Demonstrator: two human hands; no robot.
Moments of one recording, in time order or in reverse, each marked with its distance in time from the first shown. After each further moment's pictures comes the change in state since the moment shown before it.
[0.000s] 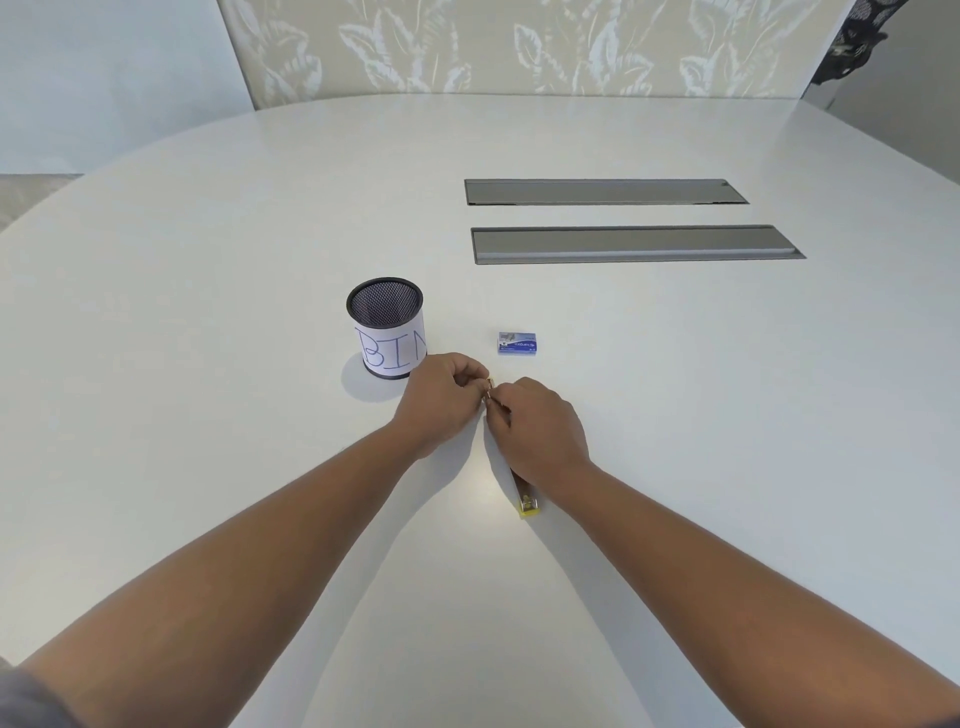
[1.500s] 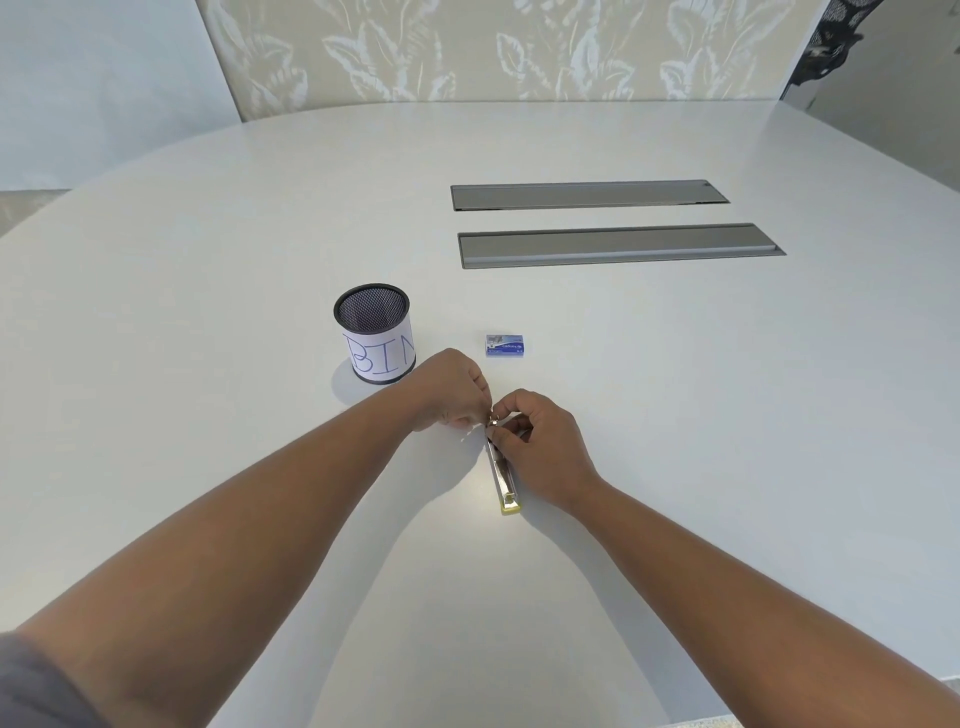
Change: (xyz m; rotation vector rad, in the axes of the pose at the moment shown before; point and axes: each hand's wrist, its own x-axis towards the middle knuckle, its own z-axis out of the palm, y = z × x) left_hand 0.004 0.047 -0.008 0.259 -0.372 -0.170; right_hand -0.025 0.019 -0.009 0.562 -0.002 0.116
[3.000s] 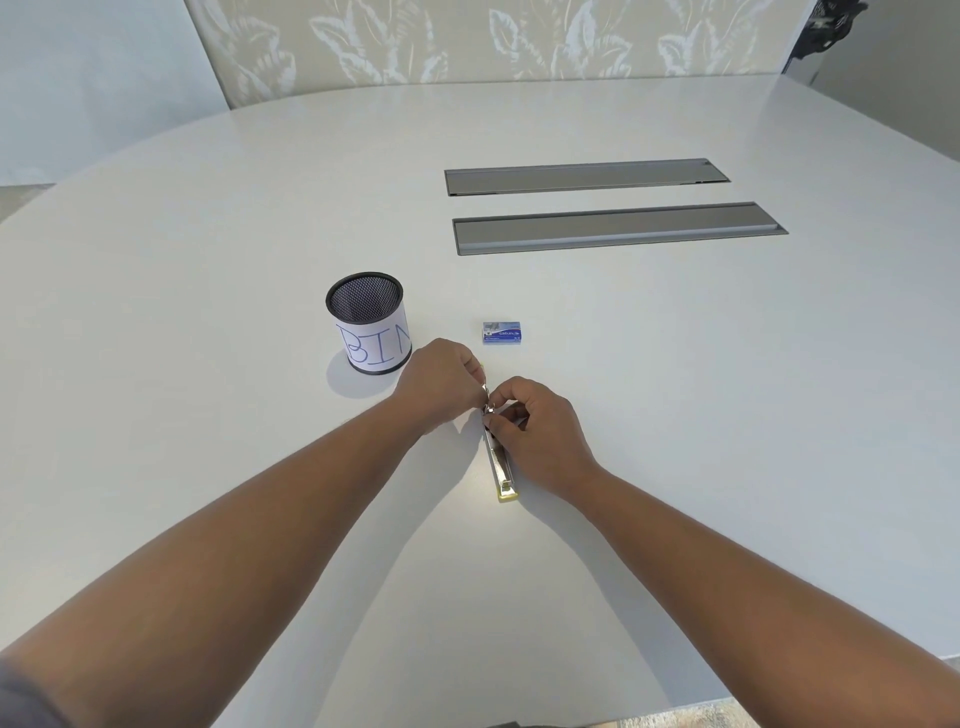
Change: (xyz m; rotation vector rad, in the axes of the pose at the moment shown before) left_hand -0.005 -0.003 0.014 0.088 0.261 0.027; right_hand 0.000 0.000 0.002 0.003 0.012 -0.006
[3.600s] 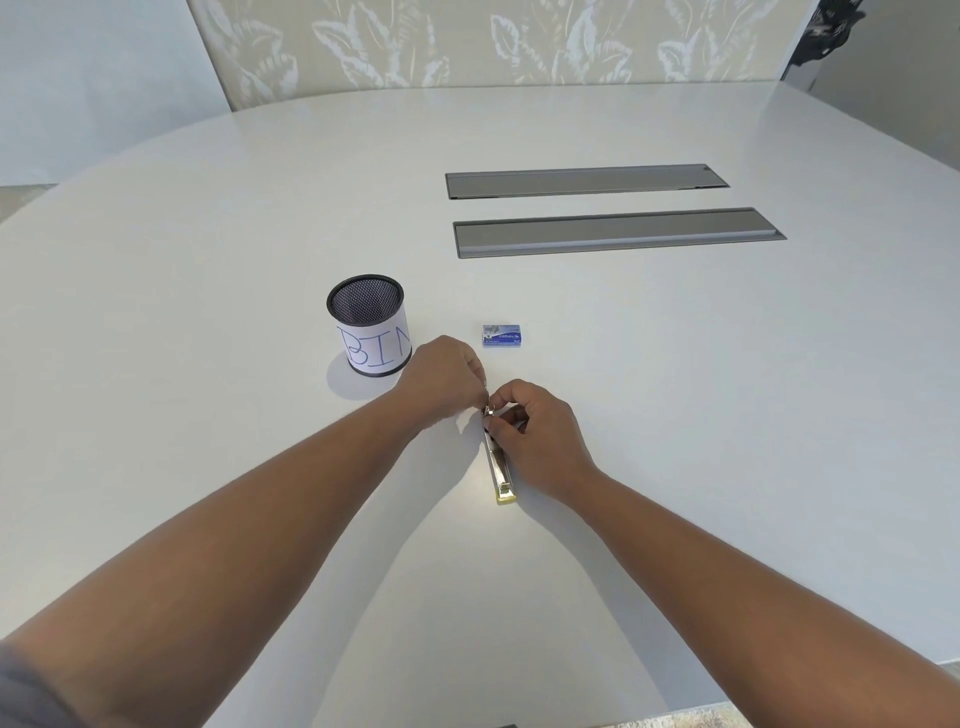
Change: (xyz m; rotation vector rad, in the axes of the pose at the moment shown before) left_hand 0.004 0.006 -0.004 0.064 -0.035 0.000; right_hand 0.001 0.002 0.001 -0.023 0.011 -0.006
